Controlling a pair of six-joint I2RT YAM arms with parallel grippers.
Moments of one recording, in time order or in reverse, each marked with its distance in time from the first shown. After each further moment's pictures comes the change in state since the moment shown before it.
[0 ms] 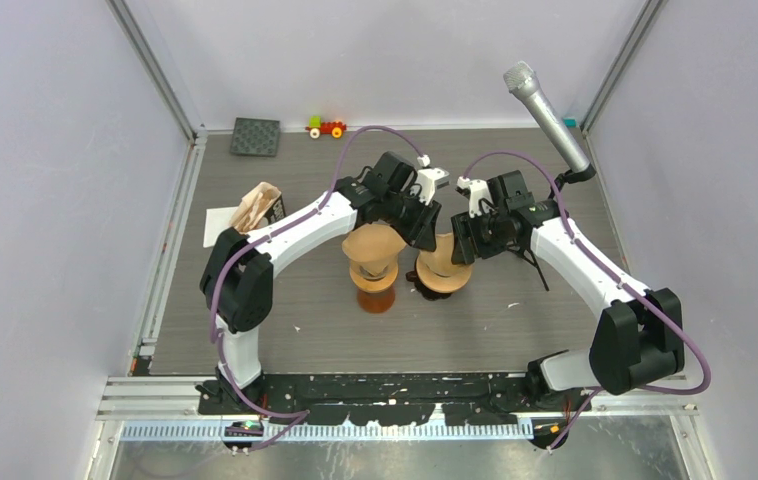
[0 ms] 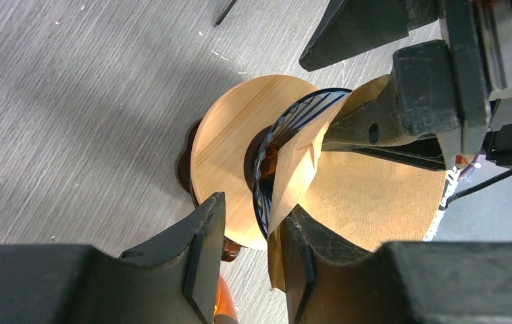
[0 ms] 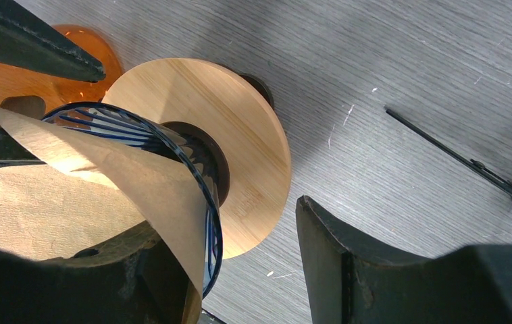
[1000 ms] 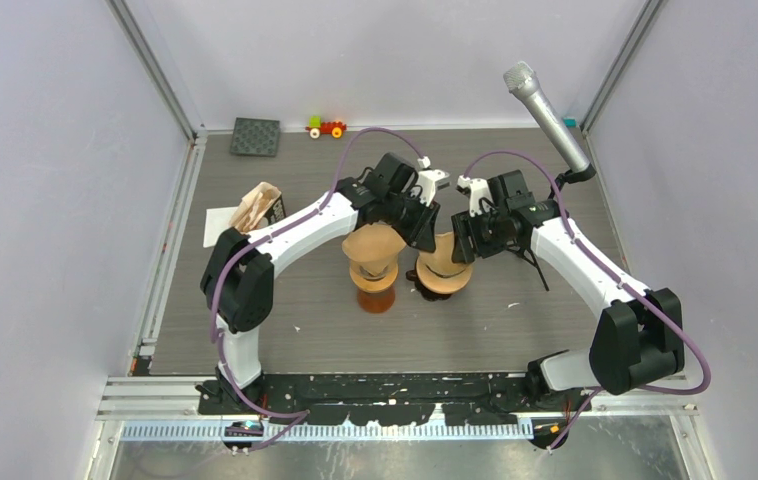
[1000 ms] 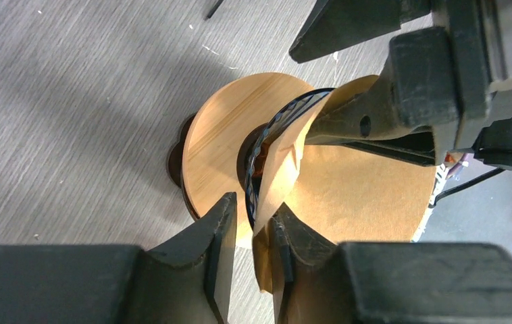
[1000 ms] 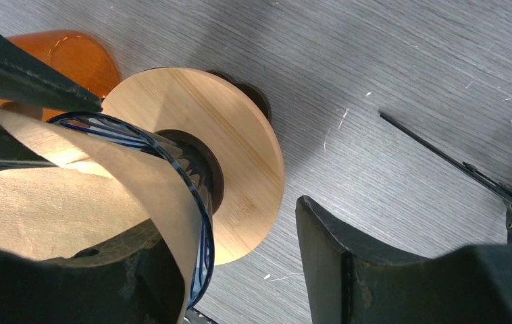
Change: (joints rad) left arm -0.003 0.003 0.000 -0.004 0.018 -0.026; right arm 0.000 0.000 0.000 0.011 0.003 -0.002
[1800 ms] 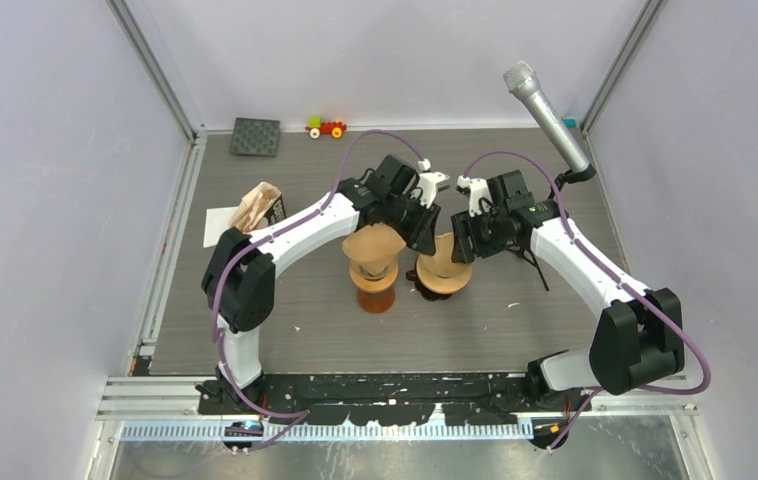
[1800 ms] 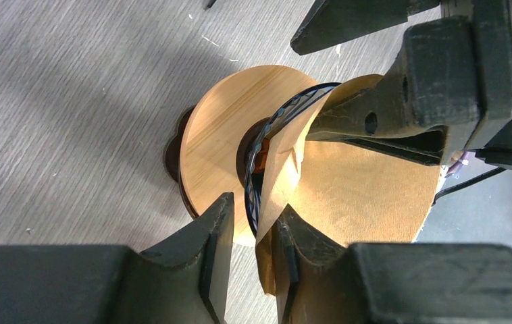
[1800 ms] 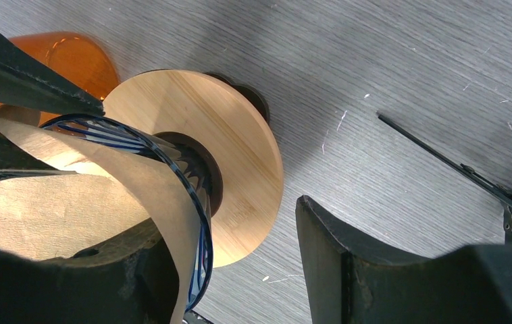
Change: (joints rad) left arm -0.011 0.006 0.000 -0.023 -0.015 -0.009; right arm 0.000 0.000 -0.003 0.008 0.011 0.000
